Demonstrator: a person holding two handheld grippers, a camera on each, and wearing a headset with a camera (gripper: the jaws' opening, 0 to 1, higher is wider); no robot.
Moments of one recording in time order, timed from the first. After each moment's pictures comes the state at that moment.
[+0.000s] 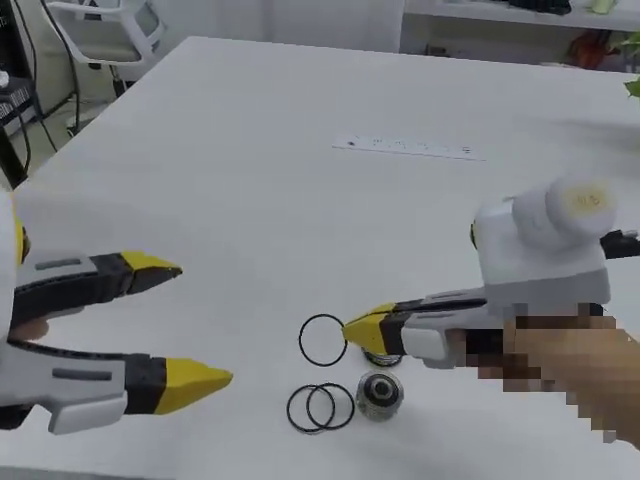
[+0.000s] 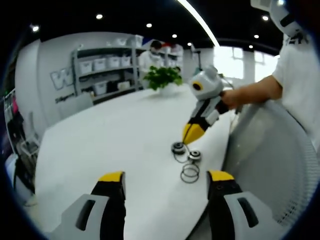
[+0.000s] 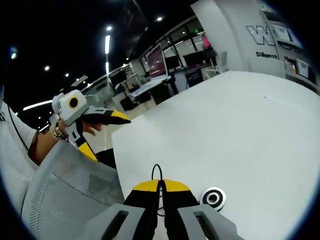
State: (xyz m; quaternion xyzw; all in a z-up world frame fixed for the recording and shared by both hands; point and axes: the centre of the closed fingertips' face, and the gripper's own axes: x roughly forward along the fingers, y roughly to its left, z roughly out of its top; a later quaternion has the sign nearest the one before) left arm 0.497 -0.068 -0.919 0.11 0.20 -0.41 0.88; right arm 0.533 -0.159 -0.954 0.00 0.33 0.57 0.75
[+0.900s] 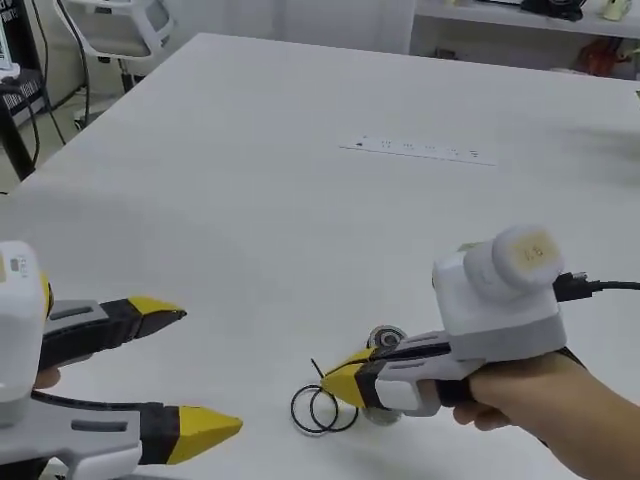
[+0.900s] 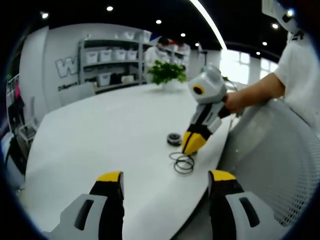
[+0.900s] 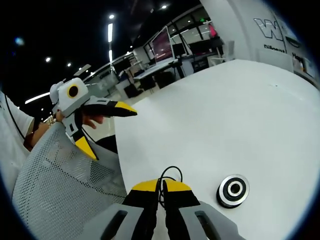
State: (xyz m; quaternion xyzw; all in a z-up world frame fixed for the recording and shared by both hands) left arm 0.486 -0.072 -0.942 0.08 0.22 -0.40 0.89; right arm 0.507 -0.146 -0.991 -0.04 0.37 0.58 0.72
